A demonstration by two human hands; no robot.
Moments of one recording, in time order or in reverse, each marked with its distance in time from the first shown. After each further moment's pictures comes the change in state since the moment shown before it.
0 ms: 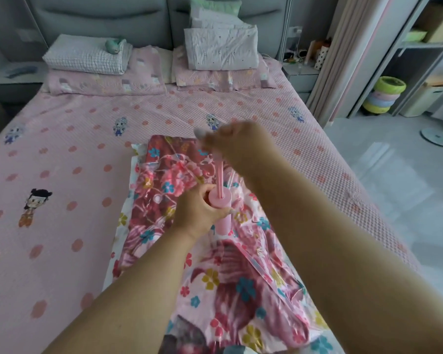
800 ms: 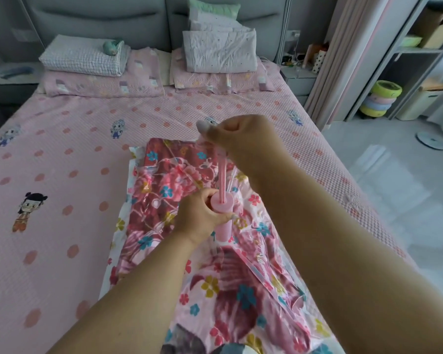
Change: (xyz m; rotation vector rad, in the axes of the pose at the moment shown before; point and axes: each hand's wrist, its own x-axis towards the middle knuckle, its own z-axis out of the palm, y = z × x) left_hand 0.009 -0.004 0.001 0.001 -0.023 0.001; right_hand 0.009 -0.005 -0.004 0.214 0.084 0.021
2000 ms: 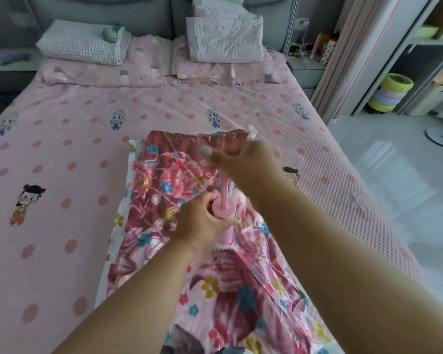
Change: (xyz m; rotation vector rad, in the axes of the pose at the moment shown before) left_hand 0.000 -0.013 0.009 0.076 0.011 0.002; right_hand -0.001 0.038 0.005 -0.044 -0.100 0.108
